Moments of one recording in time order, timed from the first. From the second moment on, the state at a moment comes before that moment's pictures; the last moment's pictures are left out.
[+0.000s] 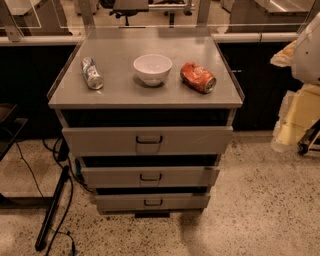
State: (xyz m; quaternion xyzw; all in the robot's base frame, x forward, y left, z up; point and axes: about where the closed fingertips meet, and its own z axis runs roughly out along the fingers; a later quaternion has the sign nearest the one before) arm 0.438 -0.215 0.981 -0.60 0.78 -0.04 0.17
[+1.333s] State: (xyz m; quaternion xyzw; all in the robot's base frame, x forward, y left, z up) arm 0.398 -0.209 0.828 -0.64 0.76 0.00 0.12
